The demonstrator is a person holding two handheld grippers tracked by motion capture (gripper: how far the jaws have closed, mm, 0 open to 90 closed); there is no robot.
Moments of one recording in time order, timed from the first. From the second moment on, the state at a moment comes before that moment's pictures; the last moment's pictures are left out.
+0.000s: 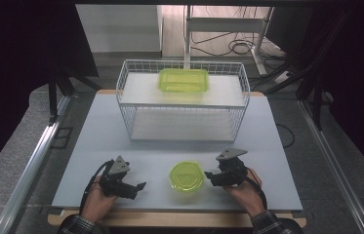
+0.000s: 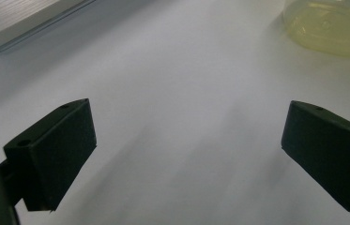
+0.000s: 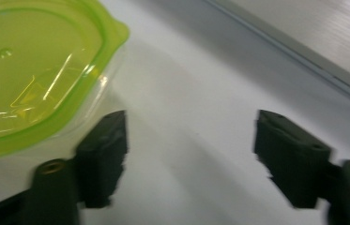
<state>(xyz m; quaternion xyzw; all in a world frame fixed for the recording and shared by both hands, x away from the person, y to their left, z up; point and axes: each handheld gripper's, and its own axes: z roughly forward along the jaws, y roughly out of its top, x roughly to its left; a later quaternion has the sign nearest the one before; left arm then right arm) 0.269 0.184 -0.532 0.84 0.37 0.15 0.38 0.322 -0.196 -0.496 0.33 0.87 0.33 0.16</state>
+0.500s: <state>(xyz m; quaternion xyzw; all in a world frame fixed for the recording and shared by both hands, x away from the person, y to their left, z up) 0.269 0.184 -0.532 0.84 0.37 0.15 0.38 0.323 -0.216 -0.487 0.36 0.84 0.39 0.15</state>
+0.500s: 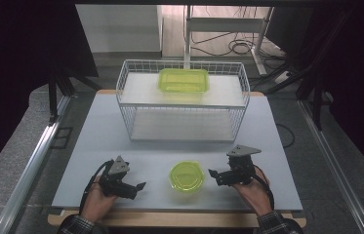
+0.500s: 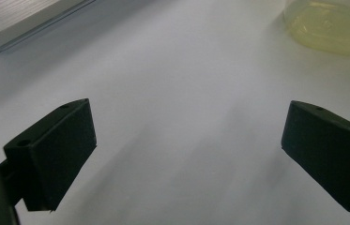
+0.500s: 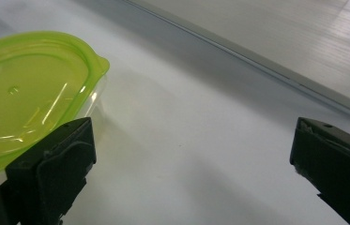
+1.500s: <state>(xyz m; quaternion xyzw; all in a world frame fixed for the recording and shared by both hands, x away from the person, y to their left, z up) 0.269 0.182 -0.532 0.84 0.36 0.15 0.37 0.326 -0.196 -0.480 0.39 0.81 0.44 -0.02</state>
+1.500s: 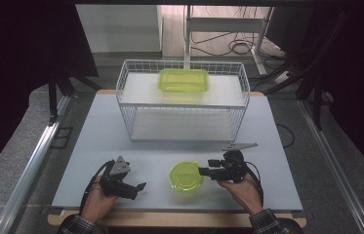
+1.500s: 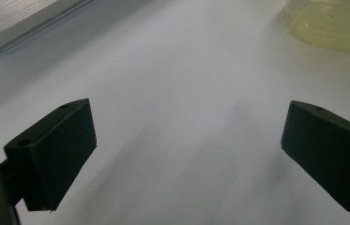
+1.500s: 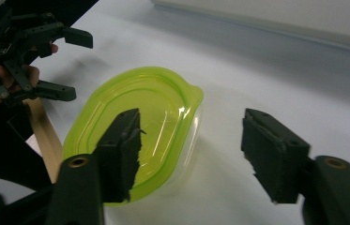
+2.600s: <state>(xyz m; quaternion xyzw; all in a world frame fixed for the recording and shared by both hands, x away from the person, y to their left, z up) 0.269 0.183 -0.532 0.84 0.36 0.16 0.37 0.348 -0.197 -0.494 0.44 0.76 0.43 -0.20</state>
